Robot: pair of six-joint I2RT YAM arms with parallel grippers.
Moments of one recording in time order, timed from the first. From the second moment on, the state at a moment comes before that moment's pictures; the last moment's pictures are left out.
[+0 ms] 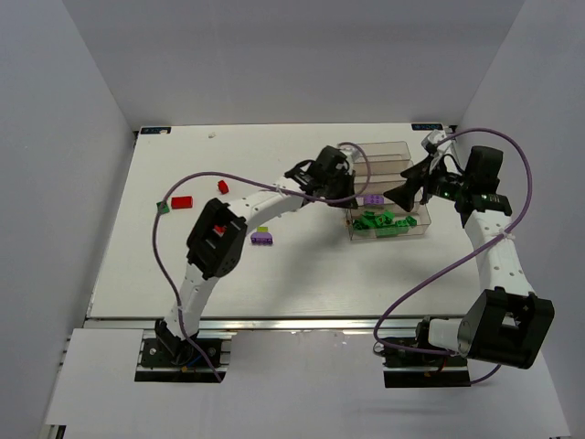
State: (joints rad) left arm -0.80 2.27 1.94 -0.35 0.24 -0.50; right arm -0.14 1.26 1.05 -0.32 -1.01 -0.39
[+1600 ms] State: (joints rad) left arm 0.20 1.97 1.34 -0.48 -0.20 -0.19; right arm 0.27 1.47 1.16 -0.50 -0.94 -0.65
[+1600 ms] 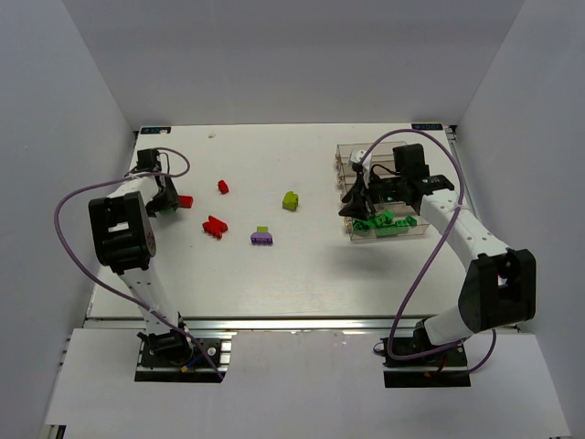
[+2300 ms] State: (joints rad) left arm 0.21 2.04 1.41 -0.37 -0.16 -0.16; right arm 0.26 1.47 1.18 -0.52 -0.90 -0.66
